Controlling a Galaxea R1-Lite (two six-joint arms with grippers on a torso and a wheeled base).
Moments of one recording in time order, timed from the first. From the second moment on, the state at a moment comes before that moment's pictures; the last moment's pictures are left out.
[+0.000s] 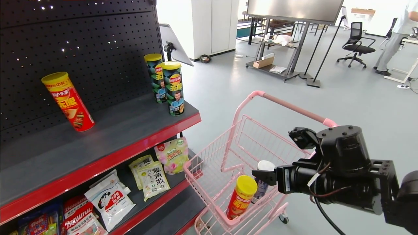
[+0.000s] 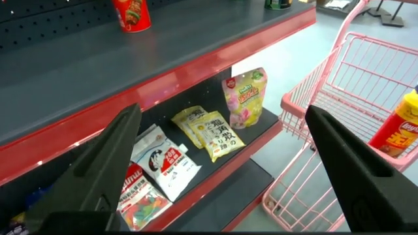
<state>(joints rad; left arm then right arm) 0.00 0.00 0.00 0.00 -0.02 0.04 0.61 1.64 -0.58 -0.44 -0.06 0.36</state>
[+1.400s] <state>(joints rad) 0.00 0.00 0.00 0.00 -0.02 0.05 0.73 1.81 -0.41 -0.76 -0.19 0.35</state>
